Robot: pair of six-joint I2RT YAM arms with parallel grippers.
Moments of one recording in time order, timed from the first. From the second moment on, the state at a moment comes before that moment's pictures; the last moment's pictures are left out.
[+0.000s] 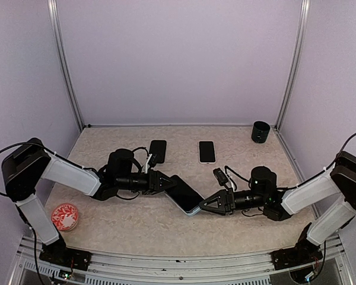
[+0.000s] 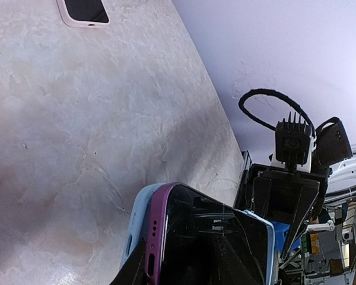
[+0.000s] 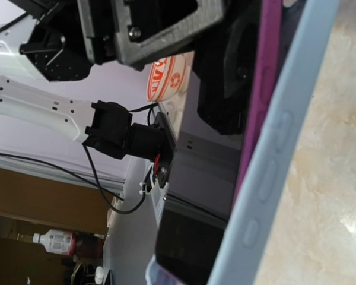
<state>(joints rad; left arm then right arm) -0.76 1.72 0.70 0.64 0.55 -0.83 0.82 1.49 0.37 0.92 -0.74 1.03</state>
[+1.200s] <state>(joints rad) -0.85 1.64 0.54 0.79 0.35 -1.01 0.83 1.66 0.38 1.11 -0.72 1.12</state>
